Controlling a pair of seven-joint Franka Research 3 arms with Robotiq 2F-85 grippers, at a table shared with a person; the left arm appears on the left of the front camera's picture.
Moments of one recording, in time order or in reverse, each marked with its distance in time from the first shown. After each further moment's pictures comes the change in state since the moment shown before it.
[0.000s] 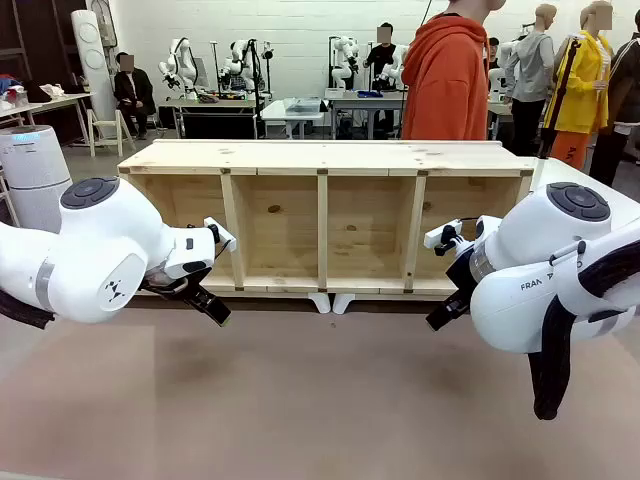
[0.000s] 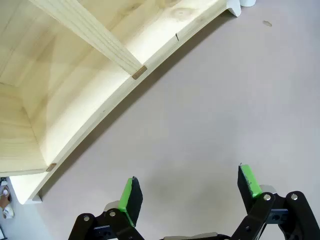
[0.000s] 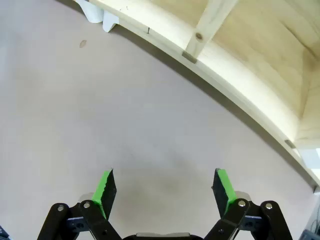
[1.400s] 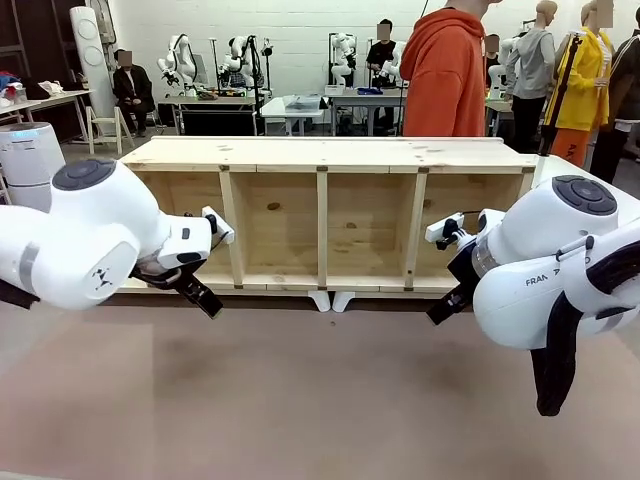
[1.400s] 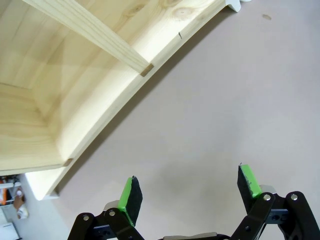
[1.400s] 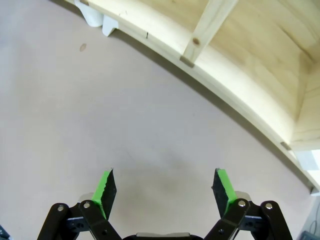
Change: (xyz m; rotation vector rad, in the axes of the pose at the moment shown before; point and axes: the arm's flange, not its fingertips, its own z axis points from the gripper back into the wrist) left arm 0.006 -0.001 0.026 0.050 0.027 -0.068; right arm 0.004 -0.002 0.007 -0.007 -0.015 0.001
